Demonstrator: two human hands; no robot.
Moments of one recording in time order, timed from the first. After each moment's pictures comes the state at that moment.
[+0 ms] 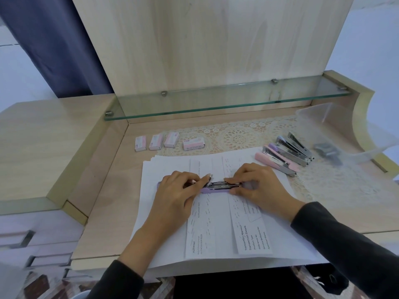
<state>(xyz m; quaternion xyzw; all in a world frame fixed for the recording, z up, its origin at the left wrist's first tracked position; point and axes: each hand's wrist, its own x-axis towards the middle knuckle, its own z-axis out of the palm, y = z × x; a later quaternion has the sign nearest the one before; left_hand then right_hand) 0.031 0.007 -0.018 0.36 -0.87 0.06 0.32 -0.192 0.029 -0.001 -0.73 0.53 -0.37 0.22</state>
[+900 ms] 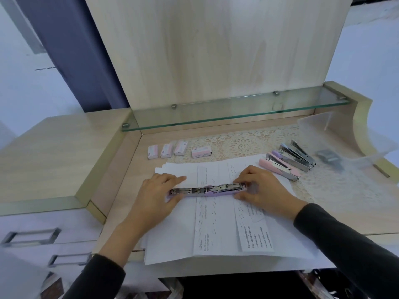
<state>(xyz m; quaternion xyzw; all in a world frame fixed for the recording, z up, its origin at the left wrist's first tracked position) 0.080 0.003 0.004 0.46 -0.85 0.01 0.24 -0.193 0.031 0.010 -0.74 0.57 -0.28 0.20</state>
